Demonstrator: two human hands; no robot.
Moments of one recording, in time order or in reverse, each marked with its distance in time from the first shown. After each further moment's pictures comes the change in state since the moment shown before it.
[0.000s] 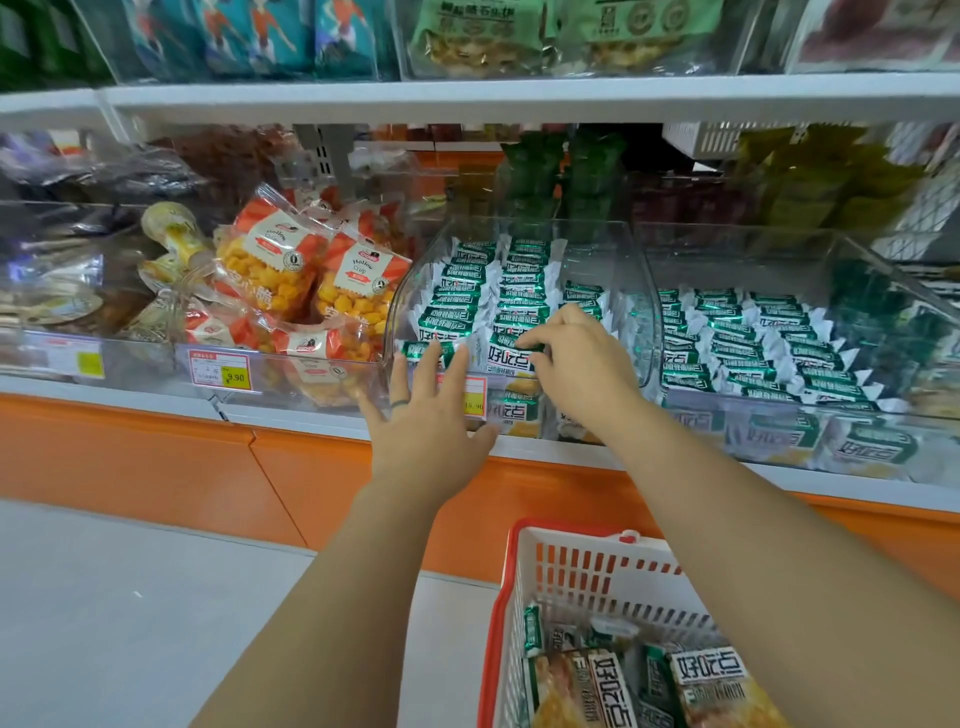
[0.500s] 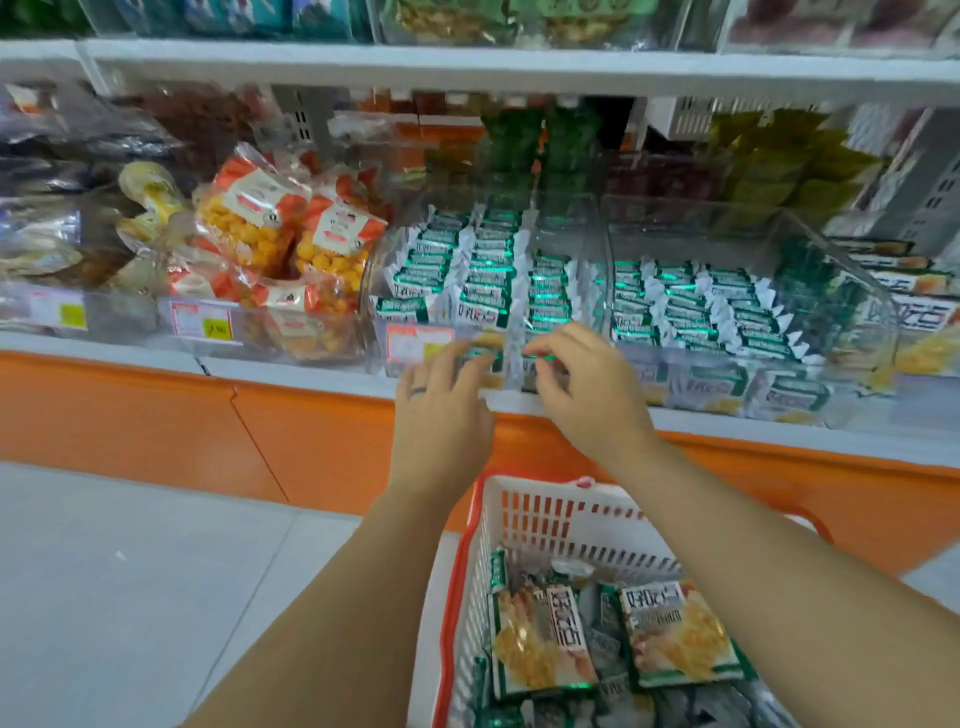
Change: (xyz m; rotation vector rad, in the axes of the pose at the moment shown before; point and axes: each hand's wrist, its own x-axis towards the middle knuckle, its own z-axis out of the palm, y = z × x) left_hand -0.046 0.034 0.029 -0.170 0.400 0.250; right_hand -0.086 0.028 -0.019 0.173 0.205 -0.283
